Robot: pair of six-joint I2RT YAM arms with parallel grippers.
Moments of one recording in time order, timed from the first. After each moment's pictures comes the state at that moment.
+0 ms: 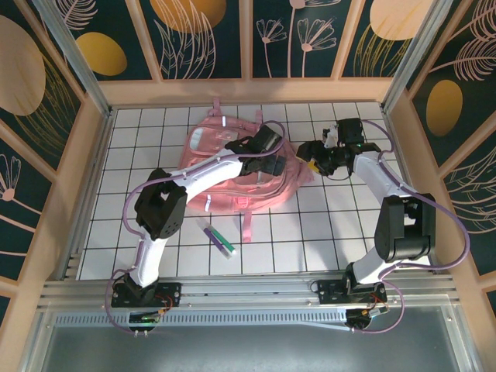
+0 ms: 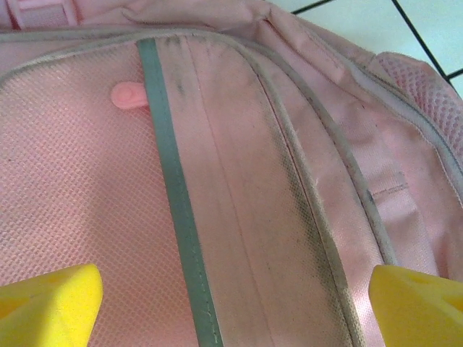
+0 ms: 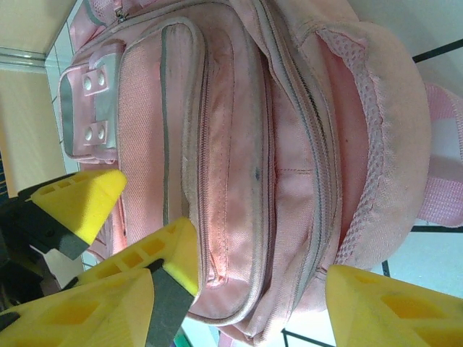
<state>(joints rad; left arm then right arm) -0.79 2.10 1.74 -0.57 -0.19 -0.37 0.12 1.57 1.14 -0.53 -0.61 0.57</state>
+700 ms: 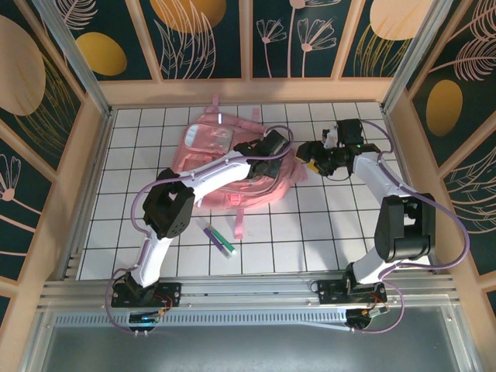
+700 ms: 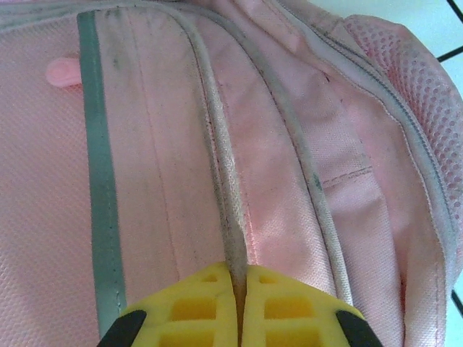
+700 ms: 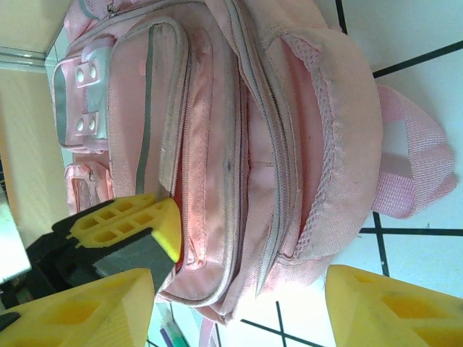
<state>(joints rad) -0.82 2.15 1.81 -0.64 -0.27 -0.36 0.12 1.57 1.13 -0.51 -0.61 0.57</state>
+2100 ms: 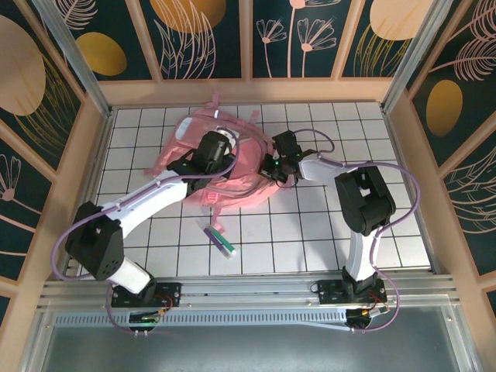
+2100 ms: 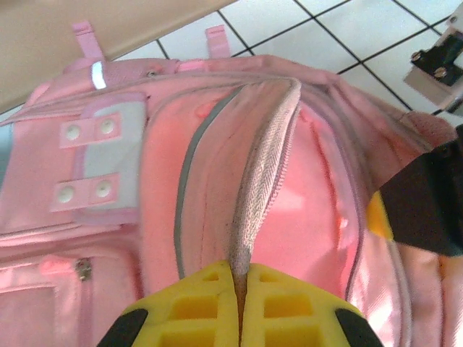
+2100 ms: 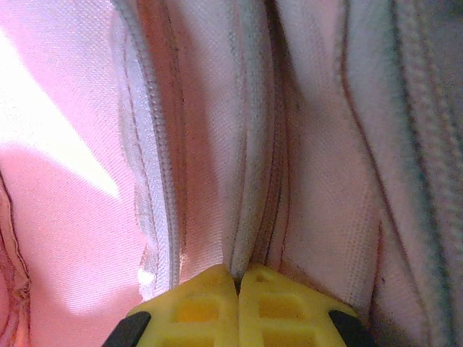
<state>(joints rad) -0.65 1.52 1.13 -0.27 -0.25 -0.04 0.50 1.91 1.21 -0.24 -0.32 0.81</state>
